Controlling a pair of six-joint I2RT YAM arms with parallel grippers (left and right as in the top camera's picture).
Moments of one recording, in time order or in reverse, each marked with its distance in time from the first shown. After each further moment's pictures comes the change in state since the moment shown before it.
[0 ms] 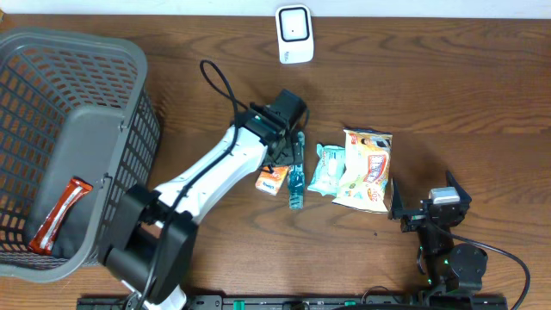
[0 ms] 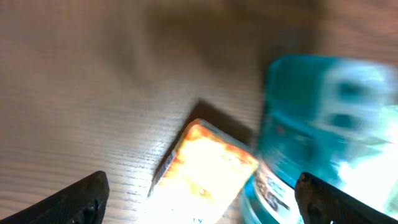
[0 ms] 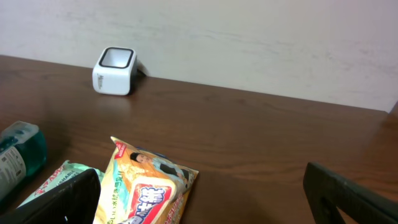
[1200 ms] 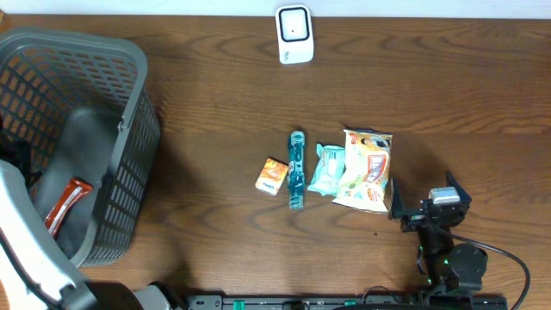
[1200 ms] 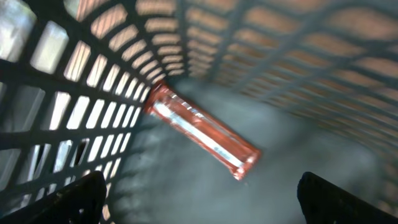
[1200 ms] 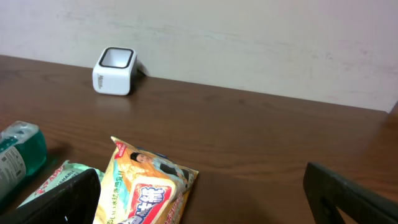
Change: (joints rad) left arm 1.275 -0.336 0.167 -0.439 -0.289 -0.345; right arm 0.000 0.000 0.000 0.000 0.000 0.000
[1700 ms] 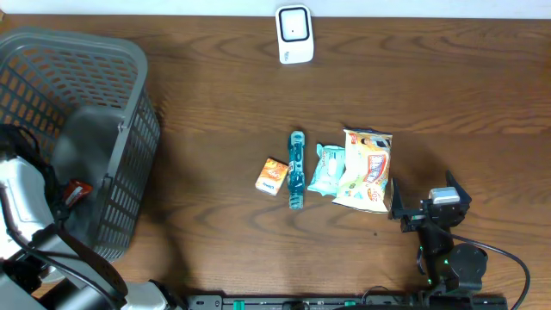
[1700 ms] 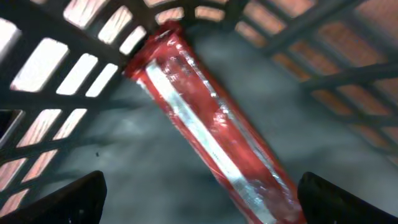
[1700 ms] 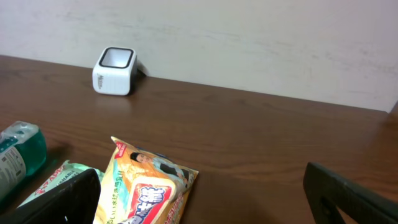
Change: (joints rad) left arm 0.033 0.144 -0.352 0.325 0.048 -0.298; right arm 0.000 0.000 0.000 0.000 0.000 0.000
